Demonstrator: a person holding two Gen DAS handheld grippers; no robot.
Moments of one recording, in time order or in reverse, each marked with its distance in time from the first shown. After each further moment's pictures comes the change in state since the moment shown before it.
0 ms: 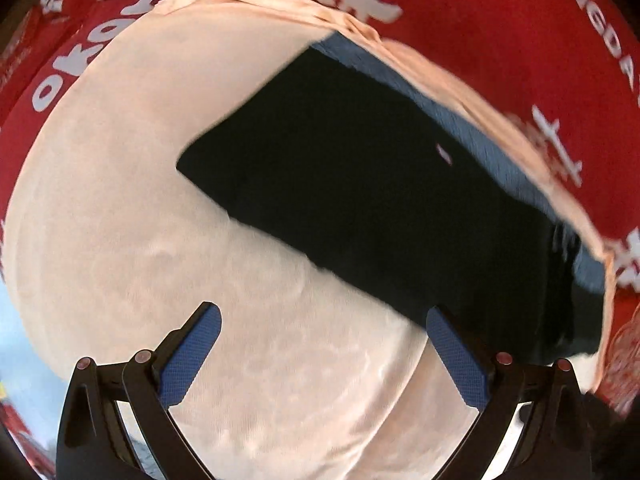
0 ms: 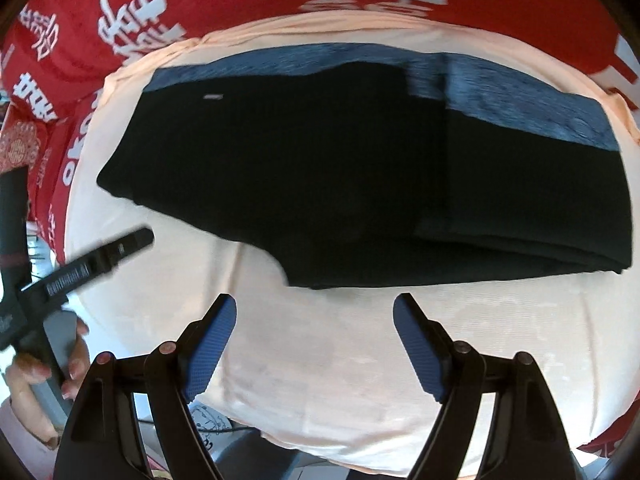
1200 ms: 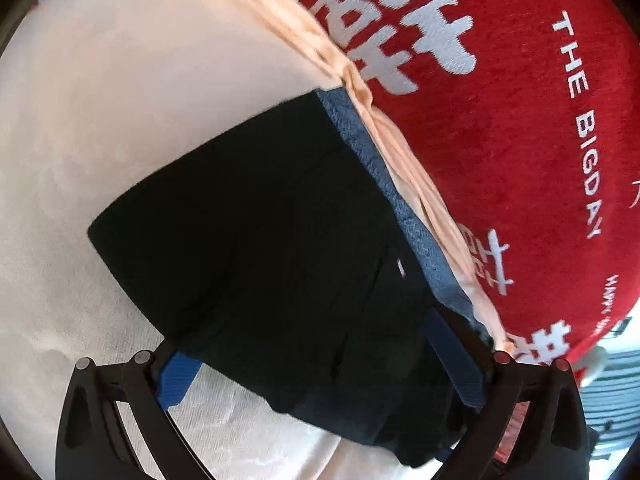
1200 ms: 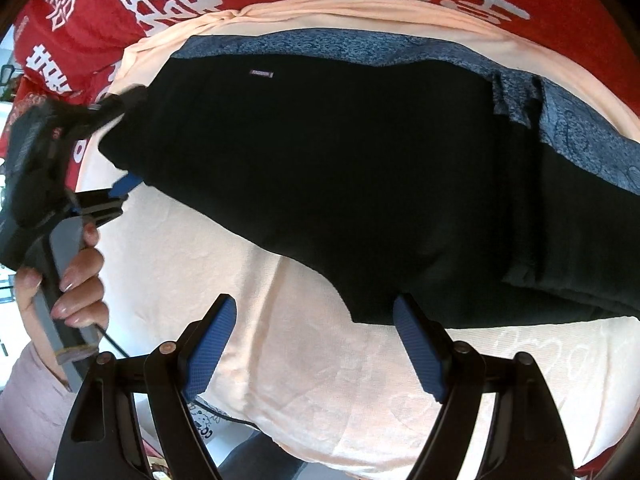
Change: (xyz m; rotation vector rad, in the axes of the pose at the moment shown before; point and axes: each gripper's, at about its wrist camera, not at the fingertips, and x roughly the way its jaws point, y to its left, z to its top) left arm 0.044 0.018 0.058 -0.216 -0.099 -0.379; right arm 0.022 0.025 0.020 -0.076 0.054 0.035
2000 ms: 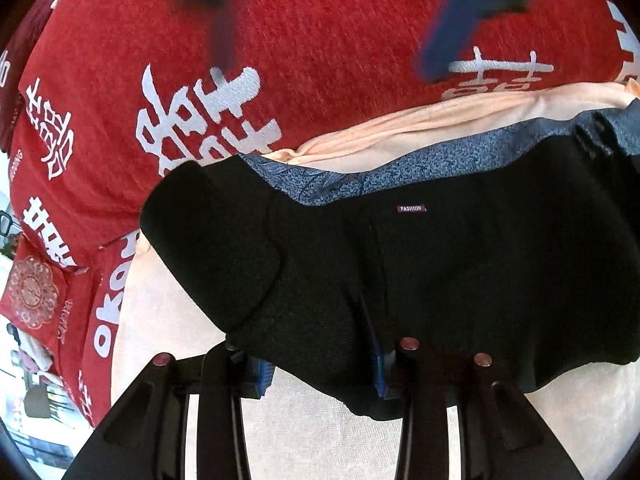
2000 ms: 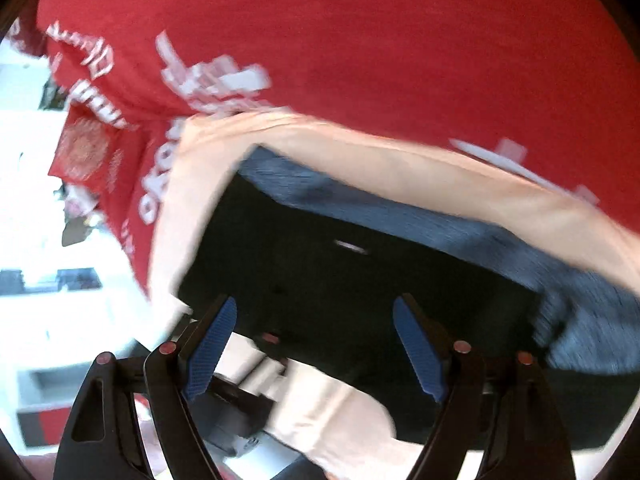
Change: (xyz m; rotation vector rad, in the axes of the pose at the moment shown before) left arm 0.014 -0.112 -0.079 0.983 -0.234 0.675; right arm -0.048 0.044 0.156 -0.083 0.019 0.243
